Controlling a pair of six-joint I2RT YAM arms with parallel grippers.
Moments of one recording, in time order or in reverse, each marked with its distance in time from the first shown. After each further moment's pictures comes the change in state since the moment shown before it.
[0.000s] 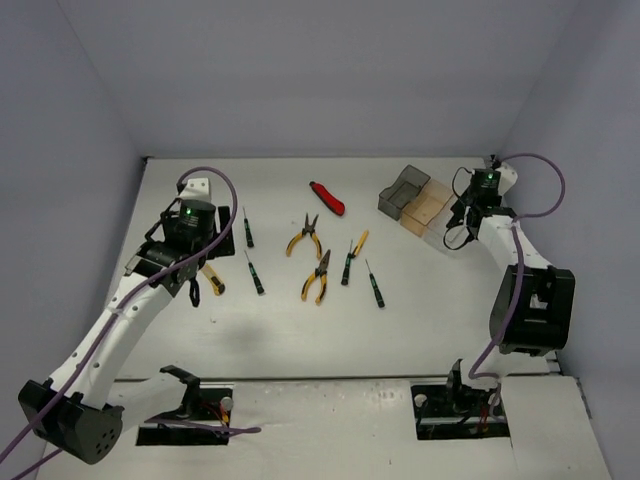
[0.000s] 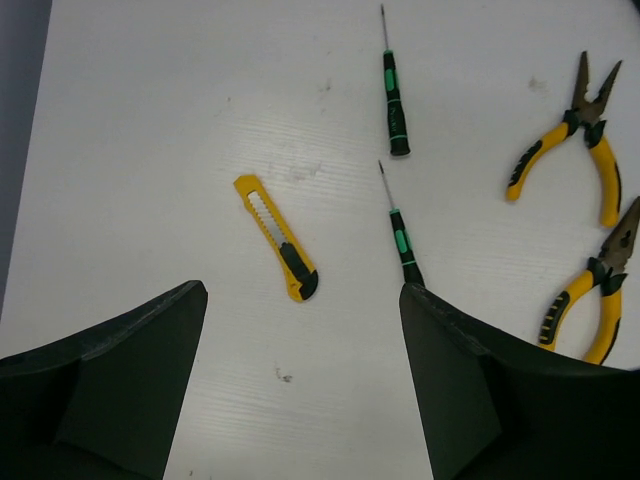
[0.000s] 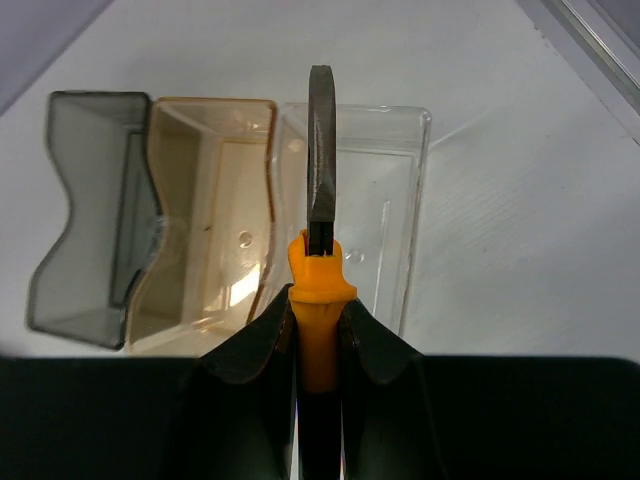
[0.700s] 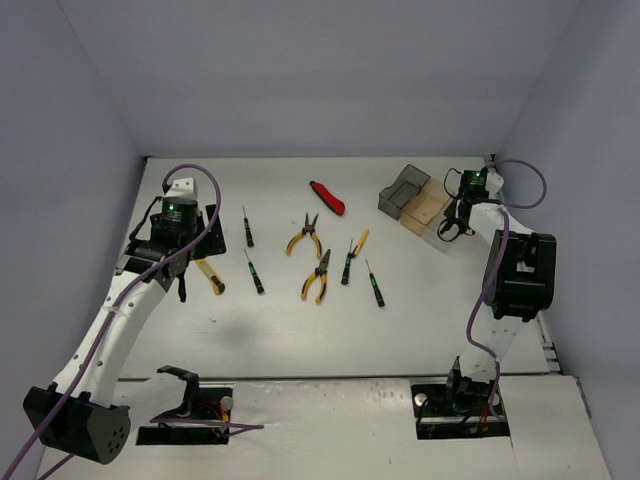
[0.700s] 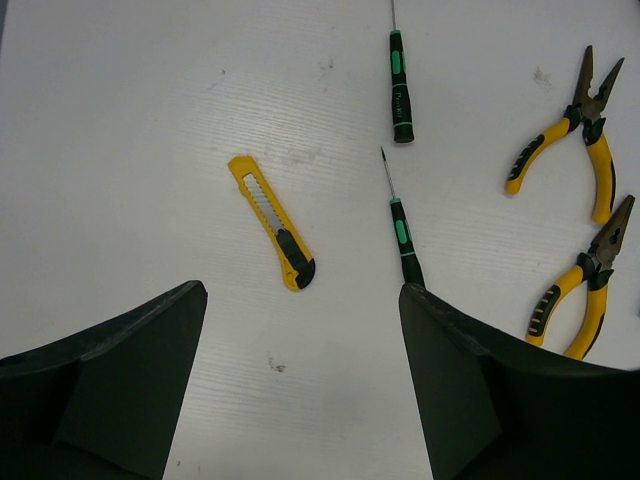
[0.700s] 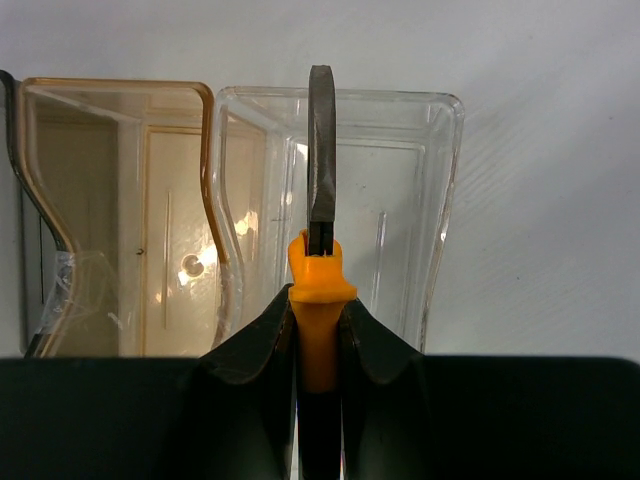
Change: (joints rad) left arm 0.131 -0.003 -0.012 -0.005 0.155 -0.007; right arm -0.012 0.259 0.121 -0.021 0.004 0.015
